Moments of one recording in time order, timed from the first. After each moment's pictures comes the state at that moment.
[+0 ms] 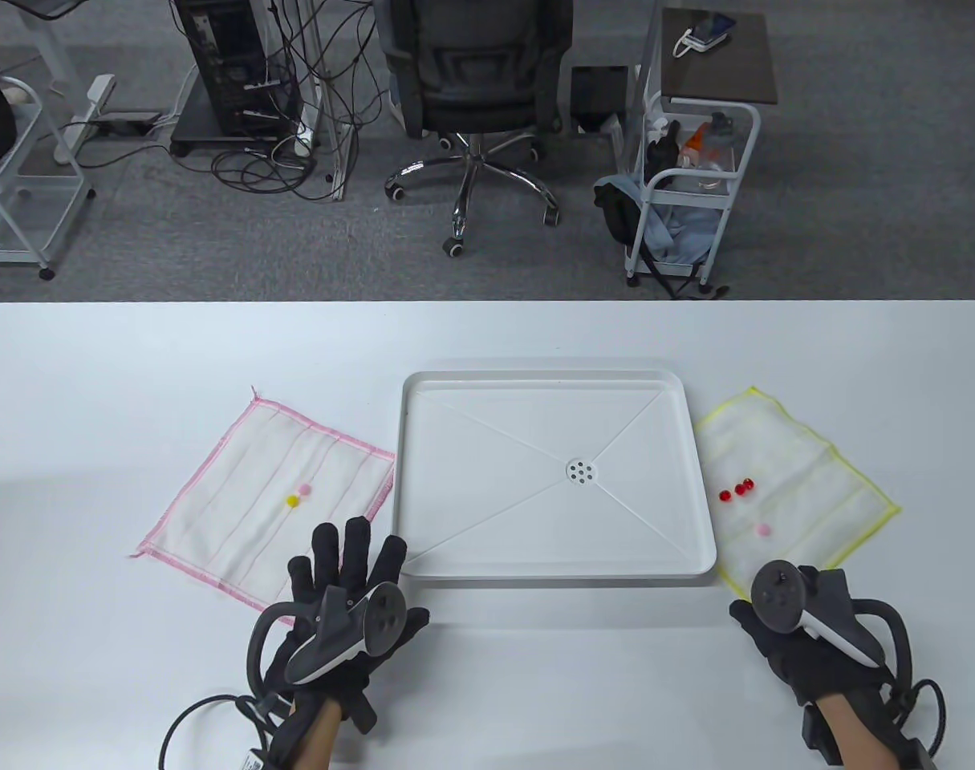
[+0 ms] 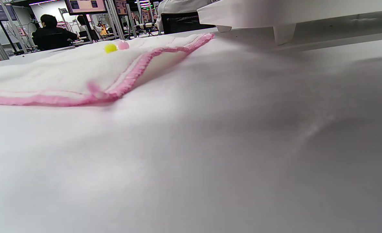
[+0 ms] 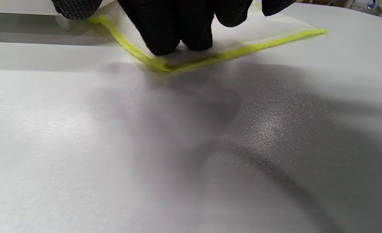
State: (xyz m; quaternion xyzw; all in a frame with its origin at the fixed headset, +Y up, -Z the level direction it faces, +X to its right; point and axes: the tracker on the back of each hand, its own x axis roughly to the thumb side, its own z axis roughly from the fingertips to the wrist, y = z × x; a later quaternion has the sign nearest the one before) left_hand -0.185 -0.748 -0.238 -0.12 -0.08 -0.07 0.99; right_hand 0.293 -0.748 -0.236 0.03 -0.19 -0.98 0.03
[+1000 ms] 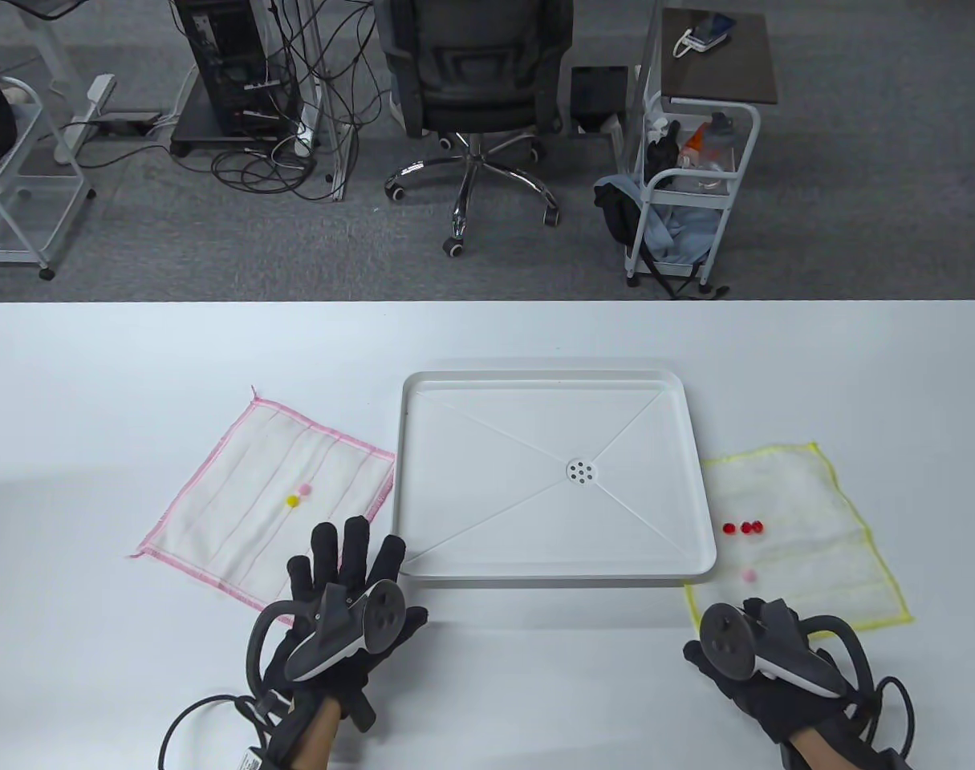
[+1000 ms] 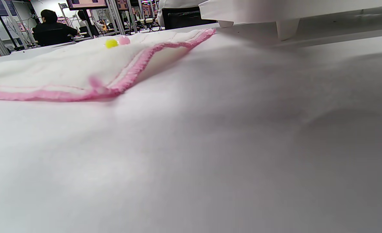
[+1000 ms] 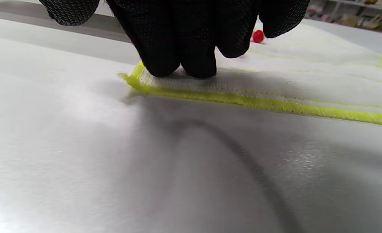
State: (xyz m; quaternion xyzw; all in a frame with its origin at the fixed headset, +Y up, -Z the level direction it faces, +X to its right) left_hand -0.185 -0.749 -0.239 -0.12 -0.08 -0.07 0.99; right_hand 0.240 -0.742 -0.207 -0.10 -0.18 -0.98 0.06
